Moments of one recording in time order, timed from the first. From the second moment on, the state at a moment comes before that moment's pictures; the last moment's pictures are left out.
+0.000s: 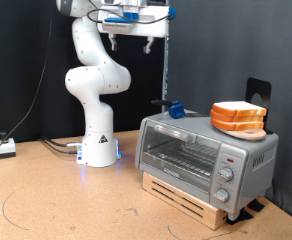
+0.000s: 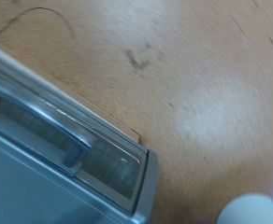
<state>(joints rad) 0.10 -0.82 -0.02 -2.39 -0.07 1.70 1.47</state>
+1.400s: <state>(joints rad) 0.44 -0.86 -0.29 -2.40 0.22 1.63 0.64</state>
